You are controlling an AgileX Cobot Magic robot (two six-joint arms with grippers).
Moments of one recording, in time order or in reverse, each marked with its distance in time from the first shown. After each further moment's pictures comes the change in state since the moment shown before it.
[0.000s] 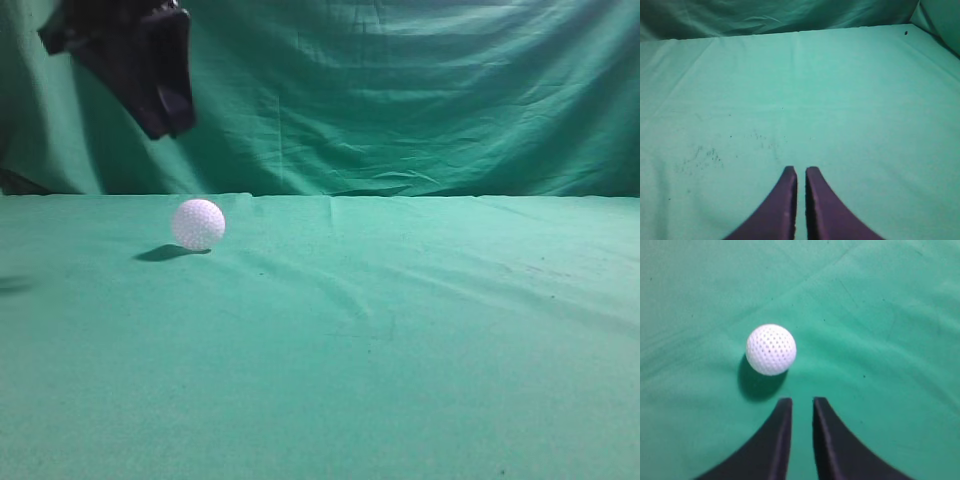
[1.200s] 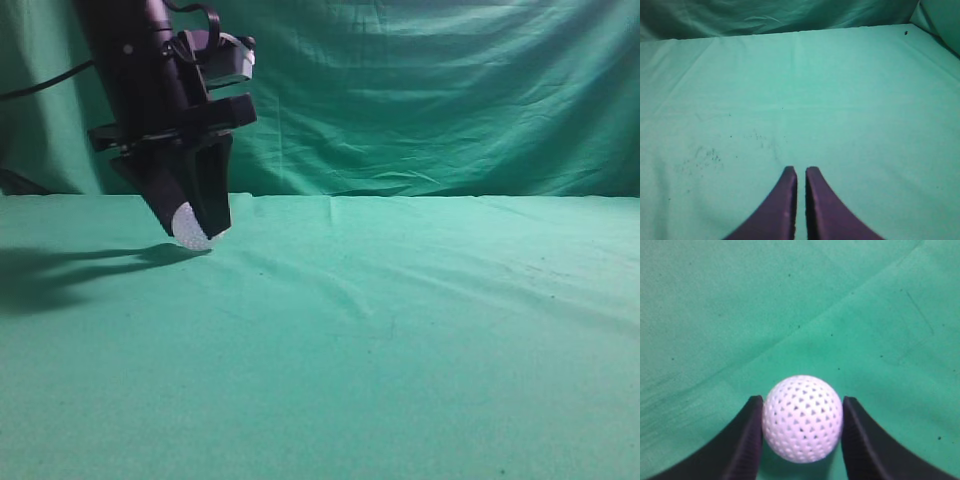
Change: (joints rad) left arm 0.000 0.269 -0.121 0.029 -0.060 0.020; right arm 0.000 0.000 0.000 0.000 0.000 0.000
